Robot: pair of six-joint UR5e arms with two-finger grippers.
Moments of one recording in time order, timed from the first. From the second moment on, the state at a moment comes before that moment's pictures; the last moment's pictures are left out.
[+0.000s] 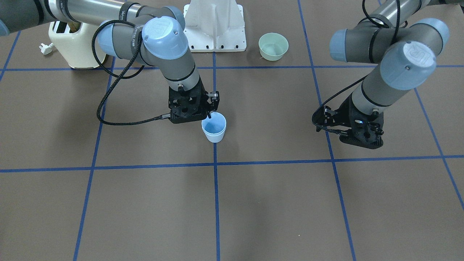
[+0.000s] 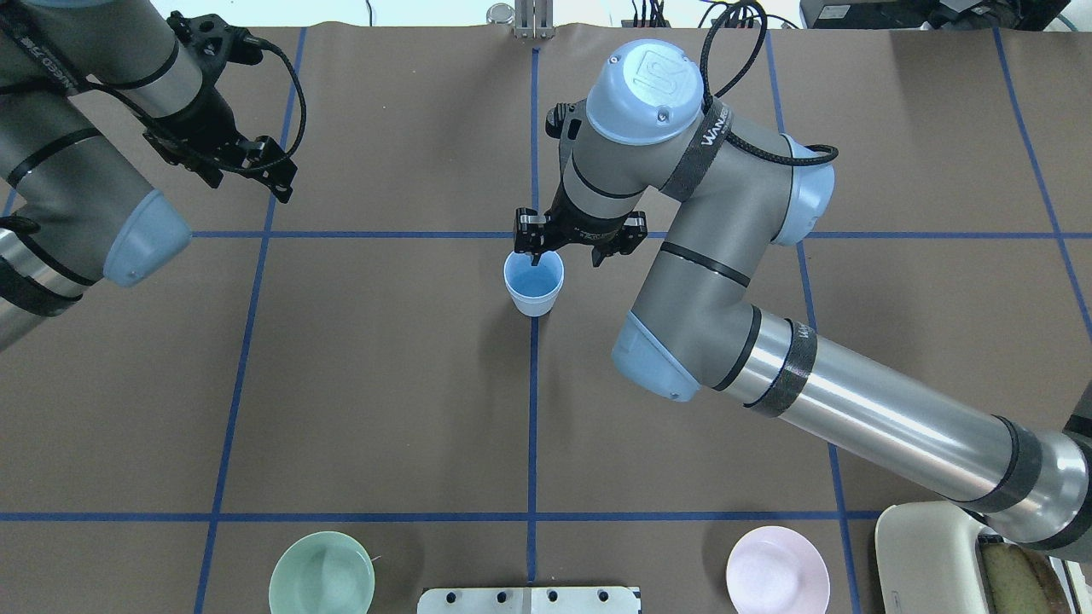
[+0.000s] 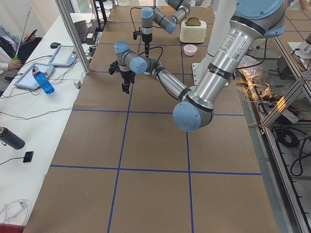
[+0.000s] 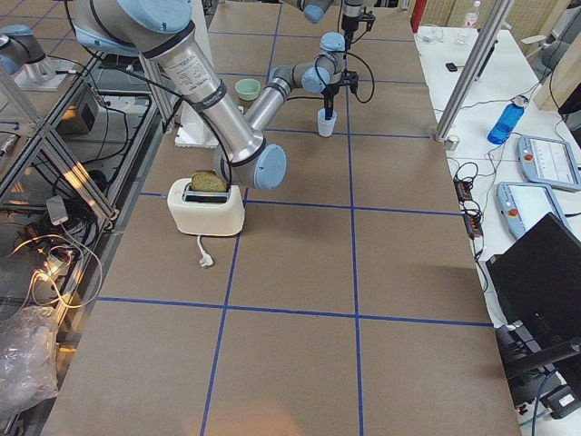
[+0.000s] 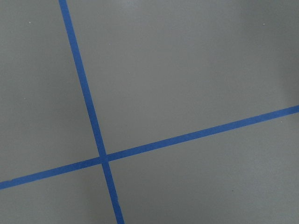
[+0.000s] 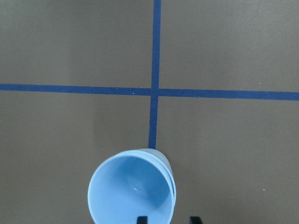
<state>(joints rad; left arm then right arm) -0.98 -2.10 -1.67 -1.50 -2.23 -0.54 0.65 -0.78 1.59 -1.53 2.04 1.11</state>
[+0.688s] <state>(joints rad) -1.14 -2.10 -1.59 -1.45 -2.29 -0.27 0.79 -0.91 1.69 -1.53 2.10 0.95</state>
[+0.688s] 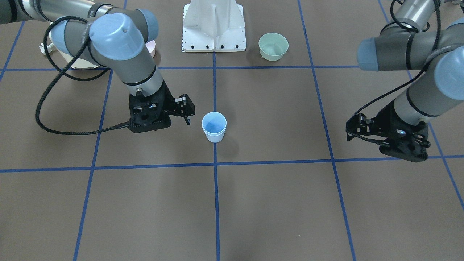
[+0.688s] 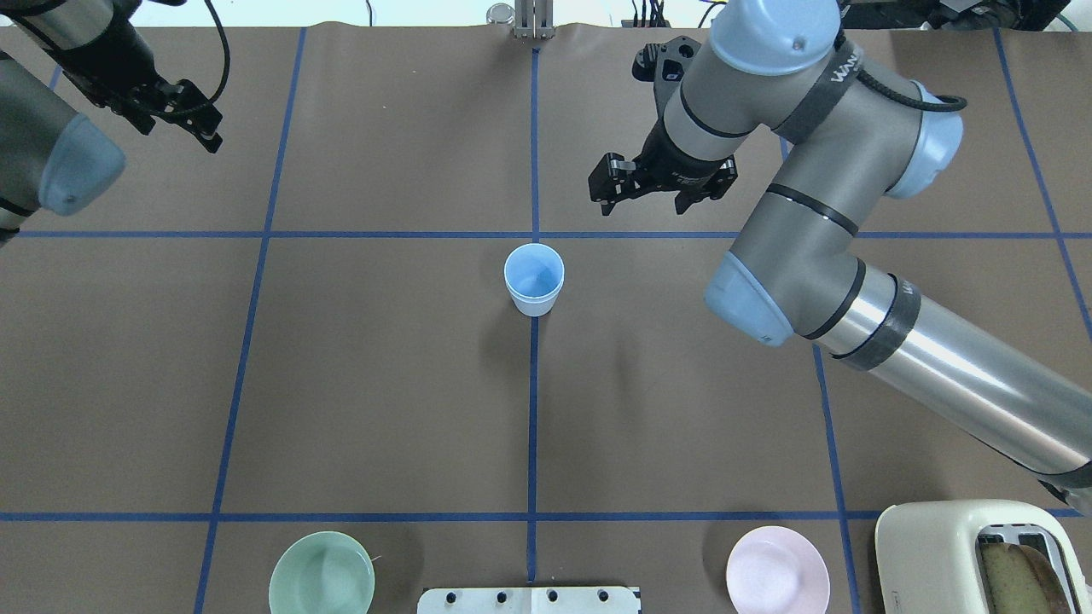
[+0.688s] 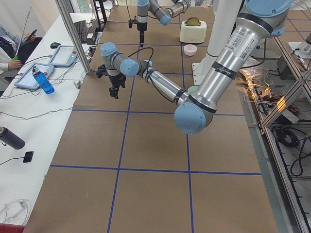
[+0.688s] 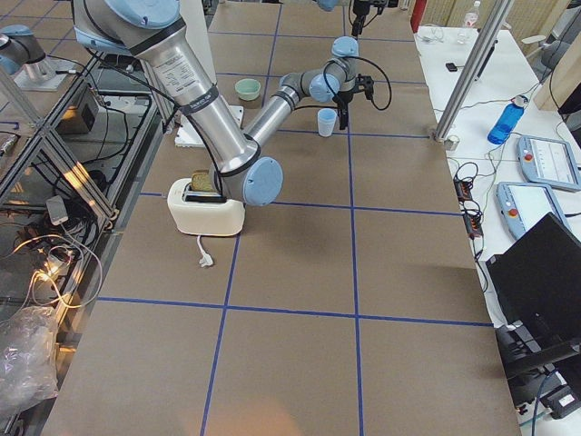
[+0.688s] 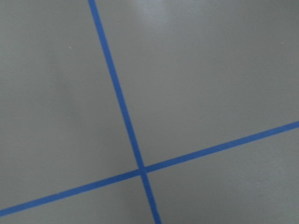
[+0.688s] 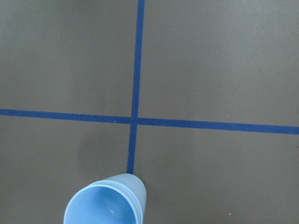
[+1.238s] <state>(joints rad) -1.32 -2.05 -1.50 -1.37 -2.29 0.05 0.95 -1.05 1.73 -1.53 2.09 0.91</state>
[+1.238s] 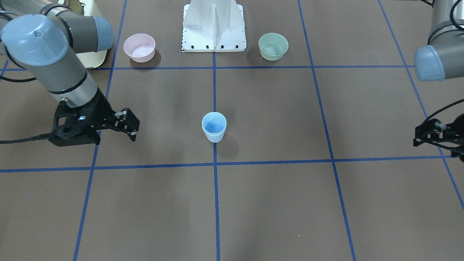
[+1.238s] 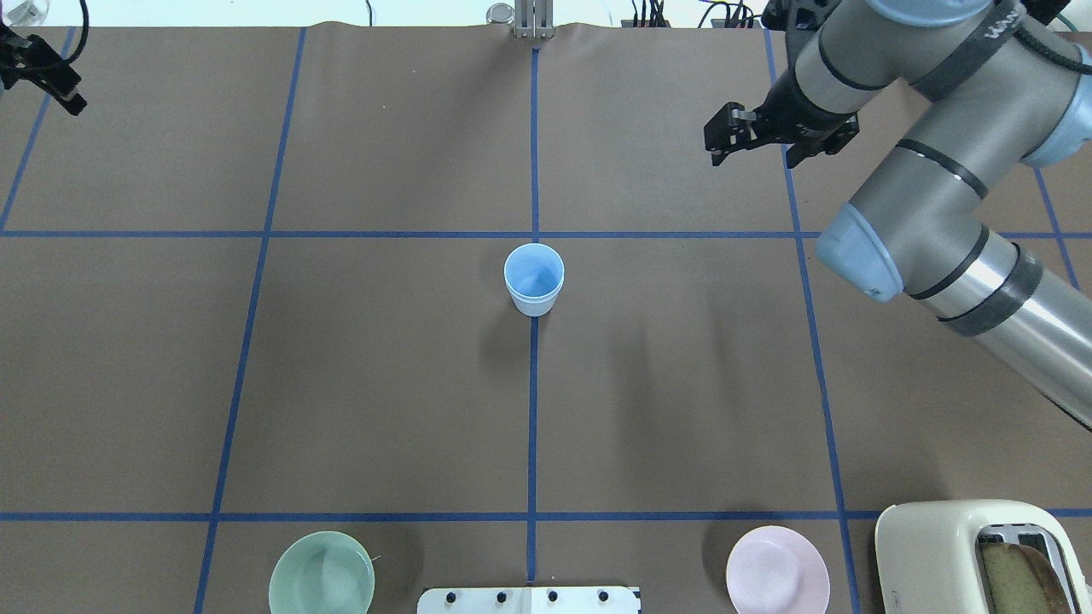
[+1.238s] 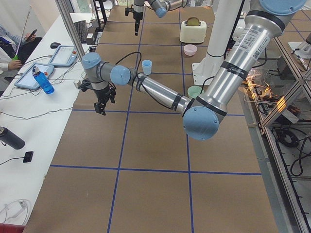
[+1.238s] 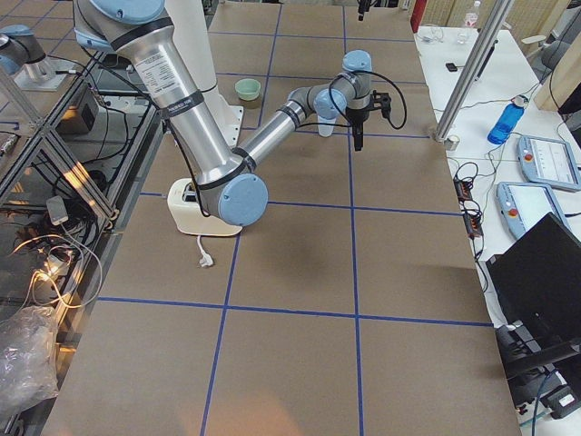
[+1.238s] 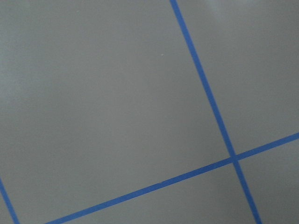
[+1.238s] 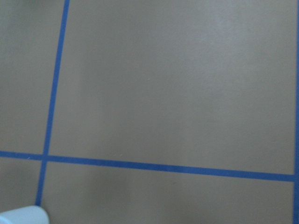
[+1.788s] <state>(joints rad) -1.41 -2.00 -1.45 -1.37 -2.29 0.18 1.18 -1.28 1.76 -1.54 2.20 0.84</state>
